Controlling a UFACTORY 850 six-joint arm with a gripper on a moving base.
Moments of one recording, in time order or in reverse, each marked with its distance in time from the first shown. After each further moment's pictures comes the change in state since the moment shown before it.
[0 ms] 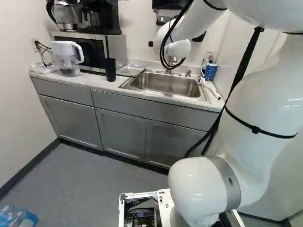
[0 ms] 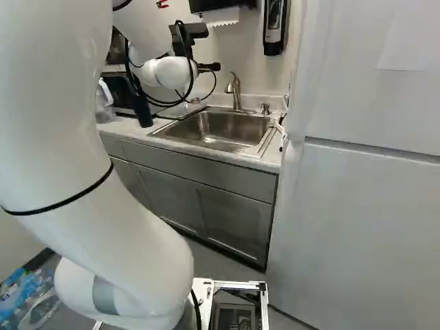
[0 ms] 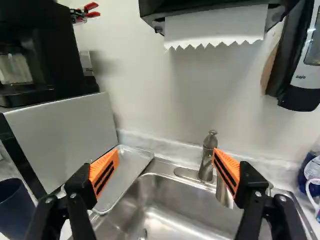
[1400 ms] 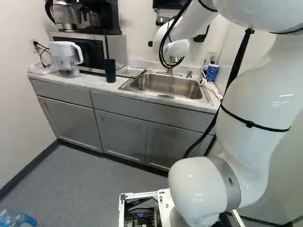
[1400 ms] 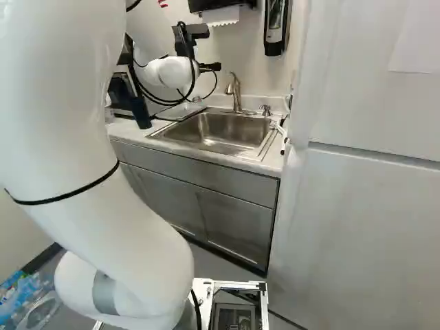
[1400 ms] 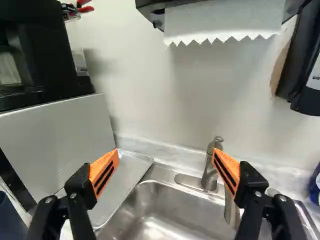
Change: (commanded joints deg) arm -0.1 -3.3 -3.4 0.0 -0.8 0.0
